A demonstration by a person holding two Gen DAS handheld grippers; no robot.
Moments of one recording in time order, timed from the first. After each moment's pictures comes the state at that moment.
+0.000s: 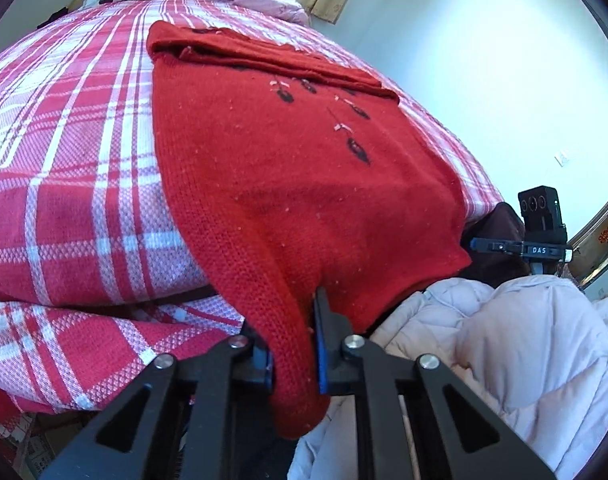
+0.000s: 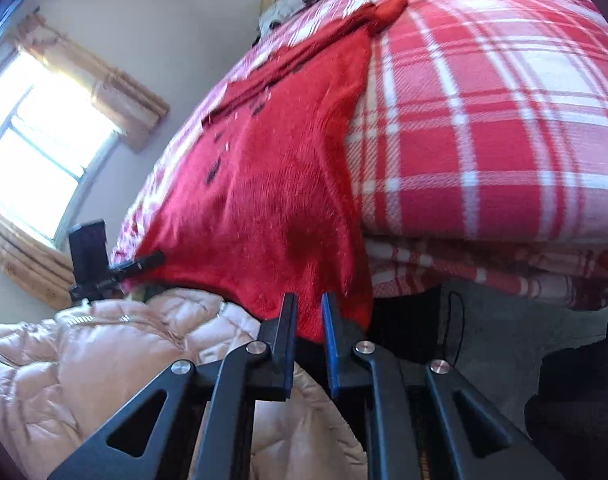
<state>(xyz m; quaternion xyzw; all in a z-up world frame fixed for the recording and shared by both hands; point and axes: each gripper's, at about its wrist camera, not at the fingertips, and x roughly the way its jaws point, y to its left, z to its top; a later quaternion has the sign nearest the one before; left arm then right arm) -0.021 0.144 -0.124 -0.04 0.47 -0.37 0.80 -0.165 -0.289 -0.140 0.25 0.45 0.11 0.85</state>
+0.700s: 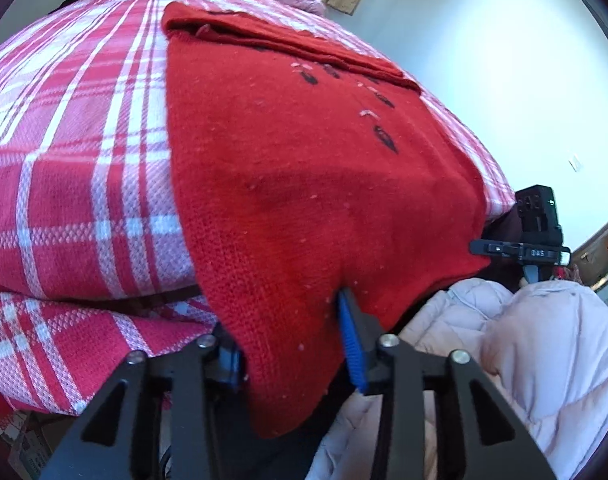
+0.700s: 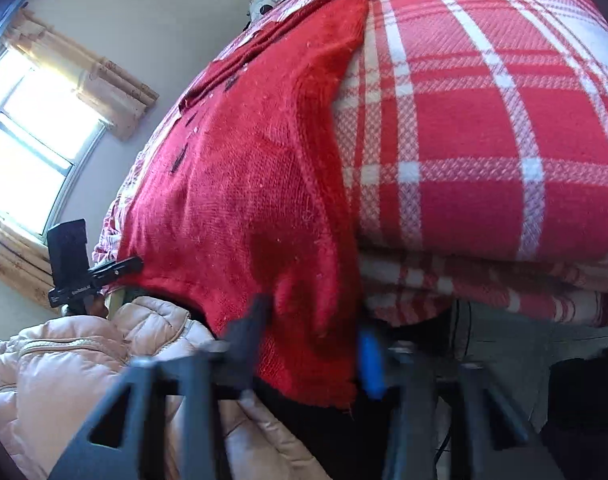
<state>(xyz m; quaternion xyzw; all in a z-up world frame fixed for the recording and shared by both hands) -0.010 0.128 -0.143 -0.04 0.50 -0.34 0.80 -0.125 -0.275 -0.175 0.24 0.48 0.11 0.84</state>
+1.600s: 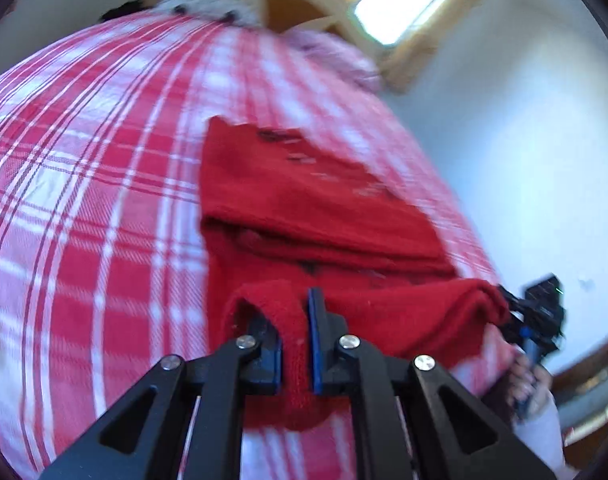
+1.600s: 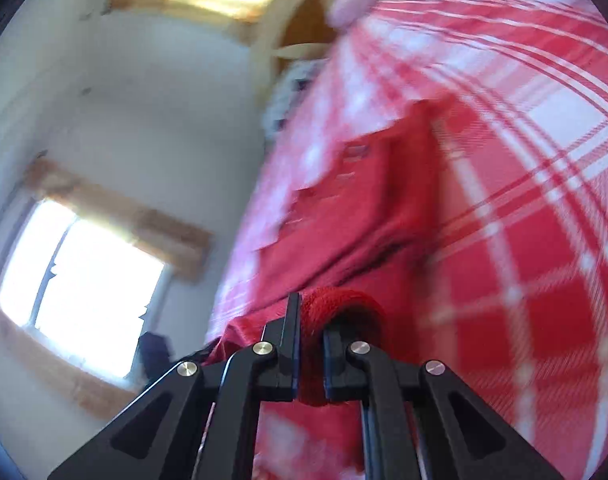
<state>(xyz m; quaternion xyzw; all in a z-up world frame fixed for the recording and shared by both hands) 0.175 0.122 -0.072 -0.15 0.46 -0.25 0.84 0.026 -0.373 -0.094 0.44 0.32 0.09 0.84</state>
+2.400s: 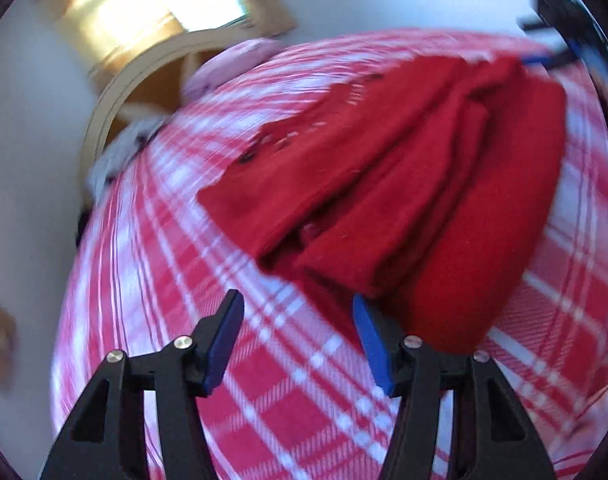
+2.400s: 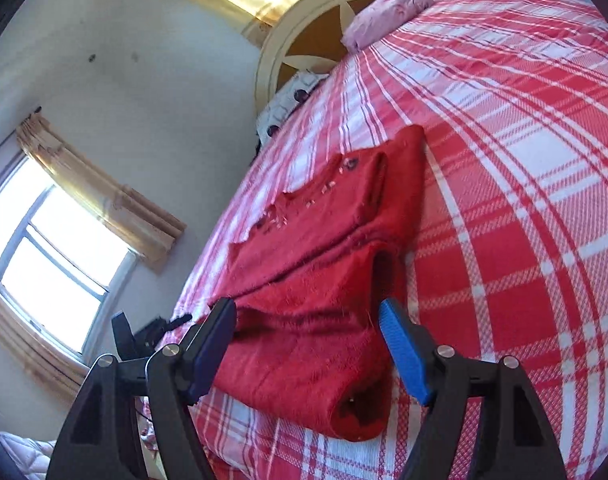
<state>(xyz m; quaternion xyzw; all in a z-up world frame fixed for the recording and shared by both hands) 0.154 0.090 -0.091 0.36 0.28 -0.30 0.84 -0.001 -0.356 -0.086 0.35 0.30 0.08 0.88</state>
